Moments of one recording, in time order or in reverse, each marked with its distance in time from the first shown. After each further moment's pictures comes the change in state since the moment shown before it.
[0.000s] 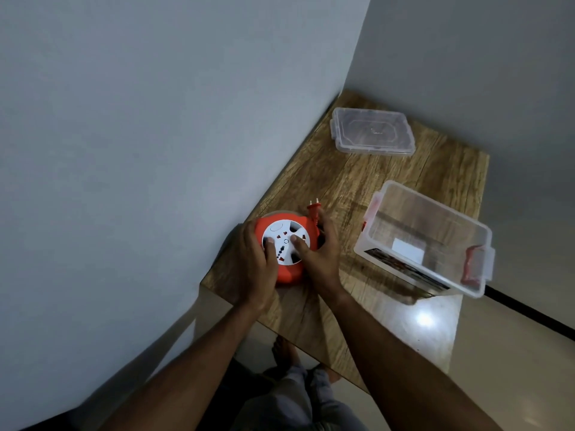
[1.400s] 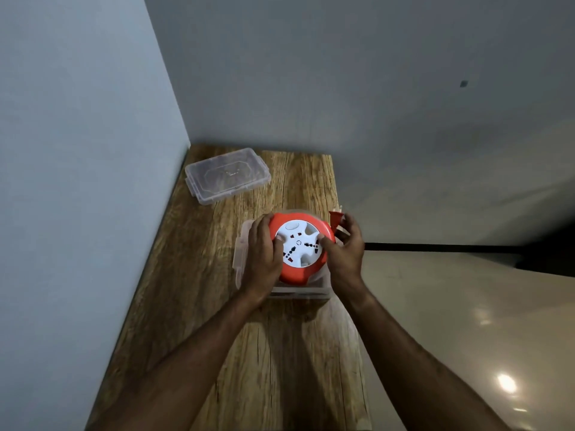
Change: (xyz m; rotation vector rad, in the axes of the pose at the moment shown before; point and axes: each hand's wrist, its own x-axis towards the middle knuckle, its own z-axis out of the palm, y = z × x) left_hand -0.012 0.182 0.173 -0.047 -0.554 0.519; right_hand 0.045 -0.019 -0.249 0.235 0.685 0.190
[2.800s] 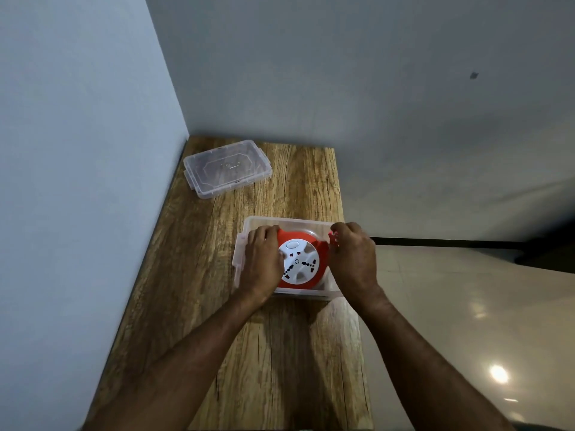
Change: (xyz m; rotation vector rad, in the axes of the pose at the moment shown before) left_hand 0.000 -0.018 0.002 0.373 -0.174 0.005; right_hand -0.003 -0.009 -0.014 -0.986 -0.081 -0.464
